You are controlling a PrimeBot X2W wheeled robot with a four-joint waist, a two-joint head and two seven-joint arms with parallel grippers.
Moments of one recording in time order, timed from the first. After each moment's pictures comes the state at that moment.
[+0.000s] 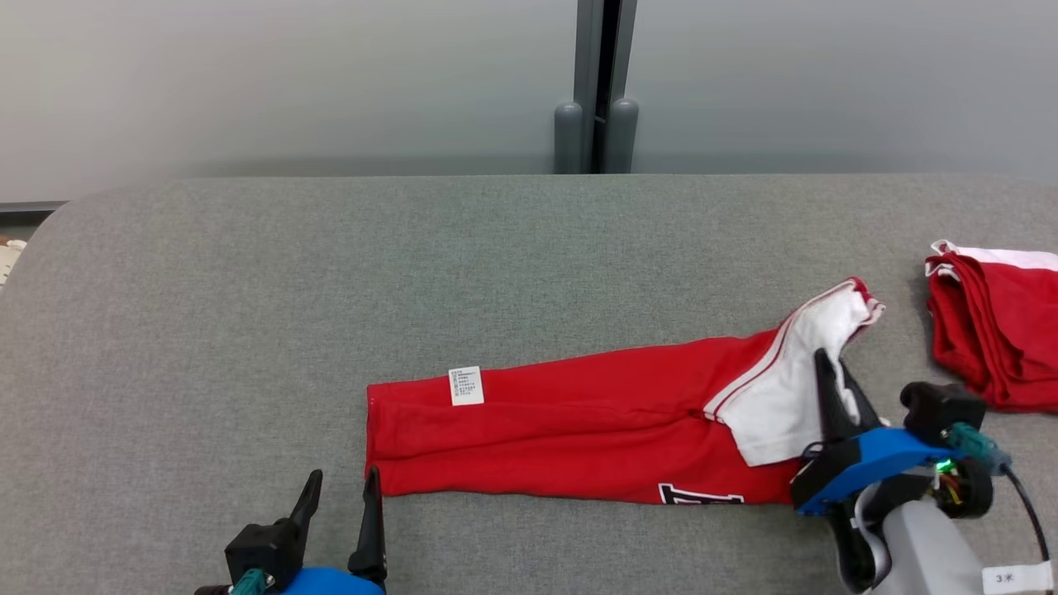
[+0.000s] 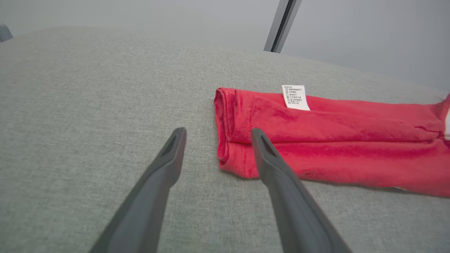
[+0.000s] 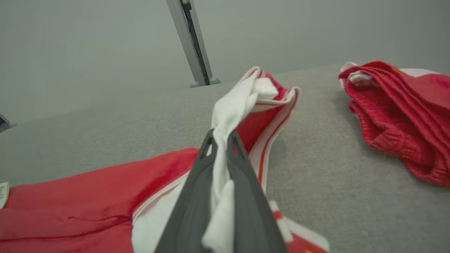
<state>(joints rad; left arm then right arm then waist) -0.04 0.05 -0.15 0.50 -0.27 -0.07 -0.26 -0.39 -0.05 -0.10 0.75 0.20 0.13 -0.26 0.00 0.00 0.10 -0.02</state>
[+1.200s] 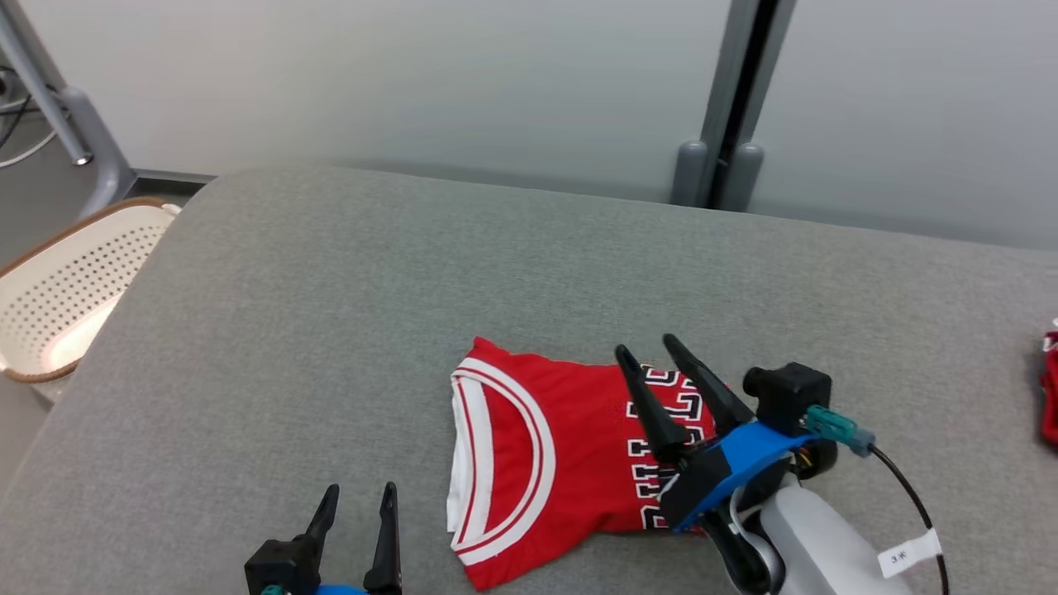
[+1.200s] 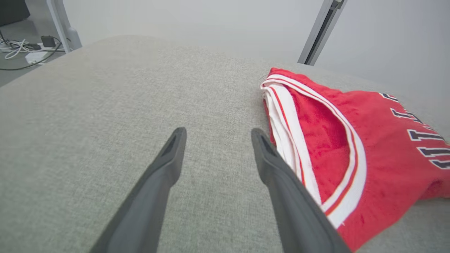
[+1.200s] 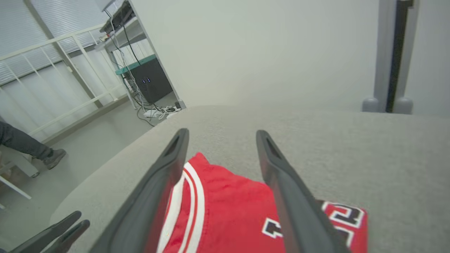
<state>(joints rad) -0.01 0.05 -0.20 0.48 -0.26 -0.05 -0.26 -0.43 -0.05 0.45 0.60 0.53 0.13 -0.26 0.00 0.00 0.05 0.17</state>
